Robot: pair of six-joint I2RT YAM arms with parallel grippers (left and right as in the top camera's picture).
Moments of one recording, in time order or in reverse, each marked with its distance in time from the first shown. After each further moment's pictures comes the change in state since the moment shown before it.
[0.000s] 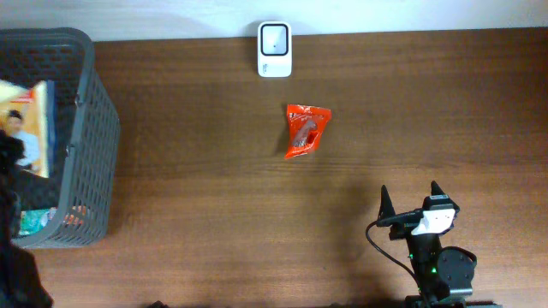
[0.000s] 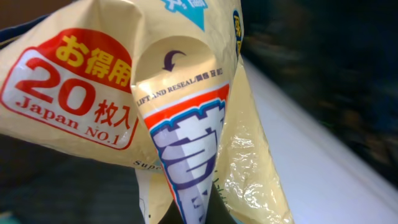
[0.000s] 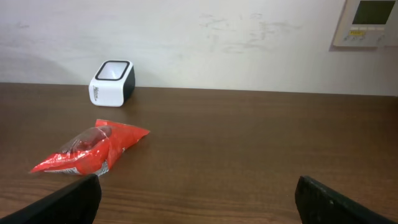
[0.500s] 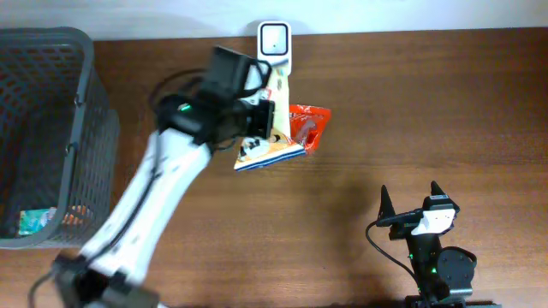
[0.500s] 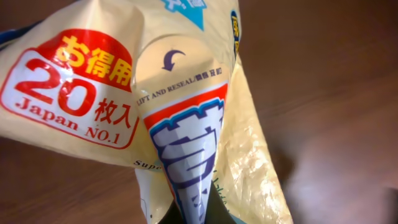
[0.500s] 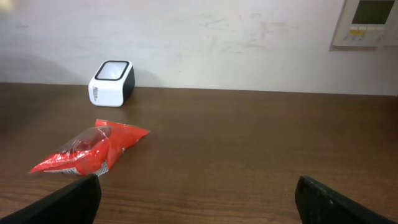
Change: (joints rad) left arm -0.978 0.642 -0.008 -0.104 0.053 0.315; right arm 0.000 0.000 0.000 0.000 0.000 0.000
